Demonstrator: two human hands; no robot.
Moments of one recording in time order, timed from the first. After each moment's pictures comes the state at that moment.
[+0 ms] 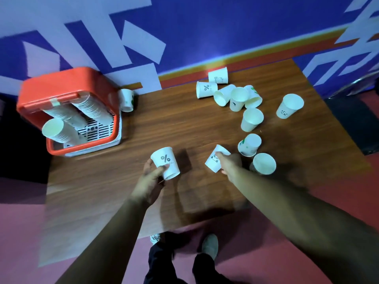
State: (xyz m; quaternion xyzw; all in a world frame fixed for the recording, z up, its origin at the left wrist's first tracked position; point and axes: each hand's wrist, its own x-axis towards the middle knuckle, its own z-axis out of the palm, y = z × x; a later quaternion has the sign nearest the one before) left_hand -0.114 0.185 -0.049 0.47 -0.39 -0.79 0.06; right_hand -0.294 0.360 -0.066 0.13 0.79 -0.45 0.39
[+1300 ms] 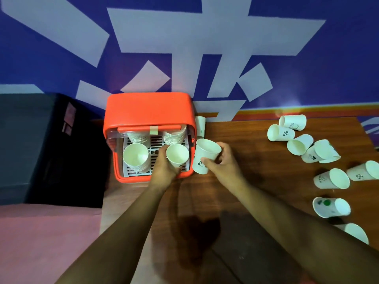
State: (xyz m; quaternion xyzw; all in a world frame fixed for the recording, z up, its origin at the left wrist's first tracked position) left_hand -0.094 -0.123 -0.059 0.37 -0.72 -0.57 0.12; right_hand -0.223 0.024 -0.013 -0.15 0.82 -0.48 0.29
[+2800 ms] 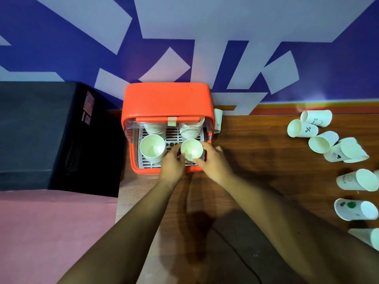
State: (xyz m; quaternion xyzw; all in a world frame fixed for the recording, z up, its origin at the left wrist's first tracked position) left_hand -0.081 -0.136 -0.072 0.42 -0.75 -0.50 0.10; right_hand -0.192 -0.028 -0.048 -0.33 0.87 -0.25 0.26
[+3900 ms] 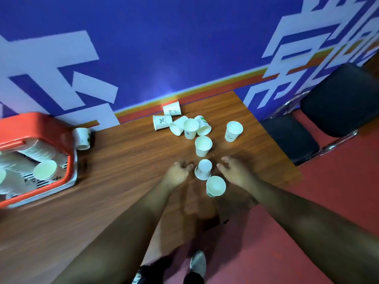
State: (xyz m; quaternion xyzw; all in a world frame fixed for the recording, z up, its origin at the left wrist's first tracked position) left_hand -0.302 0.297 0.010 0.26 -0.81 -0.50 -0.14; right_hand -0.386 0.498 0.032 -0.12 0.93 -0.24 0.26
